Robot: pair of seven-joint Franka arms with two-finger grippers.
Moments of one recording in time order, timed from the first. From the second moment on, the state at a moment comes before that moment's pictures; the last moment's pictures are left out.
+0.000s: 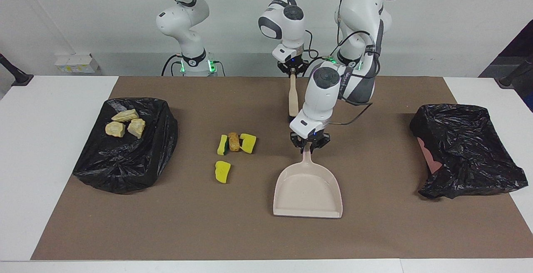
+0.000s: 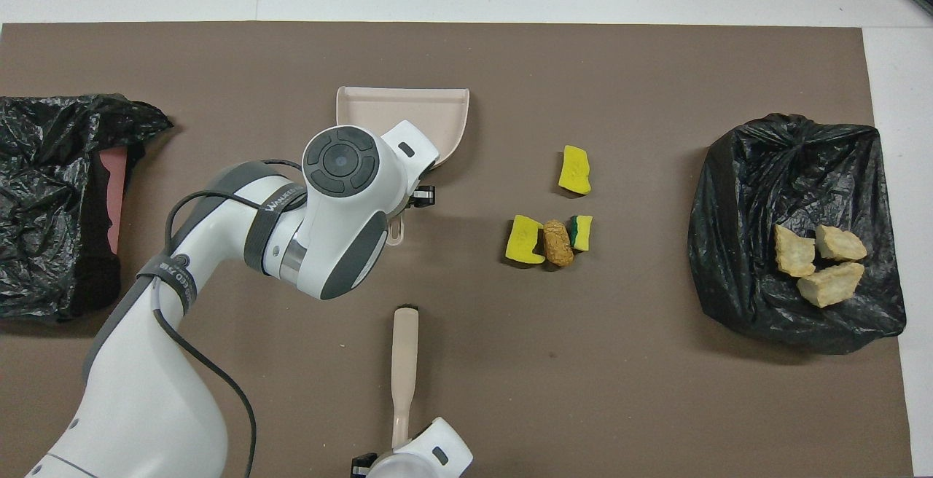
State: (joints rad) left arm -0.51 0.36 -0.01 -1.77 0.02 2.22 -0.35; right arm 0.77 0.07 0.33 -2.26 0.17 2.35 1.07
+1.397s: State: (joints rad) left arm -0.31 0.21 -0.01 -1.93 0.05 2.10 1.08; right arm 0.32 -0.17 0.32 -2.24 -0.01 1.82 0.67
